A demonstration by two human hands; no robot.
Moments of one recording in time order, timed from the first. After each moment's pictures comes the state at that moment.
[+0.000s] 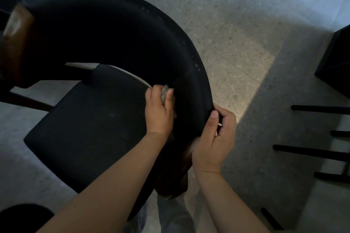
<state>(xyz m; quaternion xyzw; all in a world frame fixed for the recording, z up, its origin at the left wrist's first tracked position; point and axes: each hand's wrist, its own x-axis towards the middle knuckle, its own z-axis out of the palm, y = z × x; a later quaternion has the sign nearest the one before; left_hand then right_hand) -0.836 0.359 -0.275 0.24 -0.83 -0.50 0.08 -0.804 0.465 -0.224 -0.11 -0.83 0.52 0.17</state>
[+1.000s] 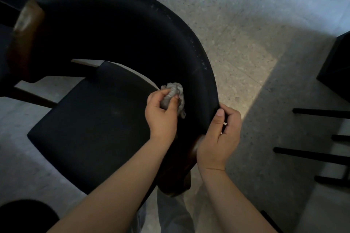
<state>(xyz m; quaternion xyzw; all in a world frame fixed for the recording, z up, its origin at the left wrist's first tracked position) -0.823 0.364 -0.243 0.34 -0.69 -0.63 0.11 -0.806 0.465 -0.225 -0.11 -0.83 0.51 0.17</state>
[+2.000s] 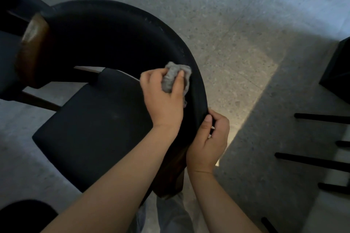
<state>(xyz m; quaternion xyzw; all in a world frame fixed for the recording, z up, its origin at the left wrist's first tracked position) -0.863 0.375 -0.193 0.31 -0.77 -0.51 0.21 -0.805 0.466 -0.224 -0.12 -0.83 0.52 0.15</state>
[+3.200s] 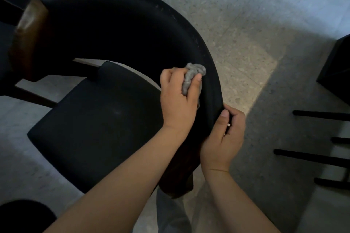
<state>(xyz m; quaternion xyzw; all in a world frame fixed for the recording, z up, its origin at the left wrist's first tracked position) -0.853 0.374 -0.221 0.20 -0.79 -0.55 0.19 -0.805 0.466 -0.225 -0.11 -0.84 0.50 0.17</state>
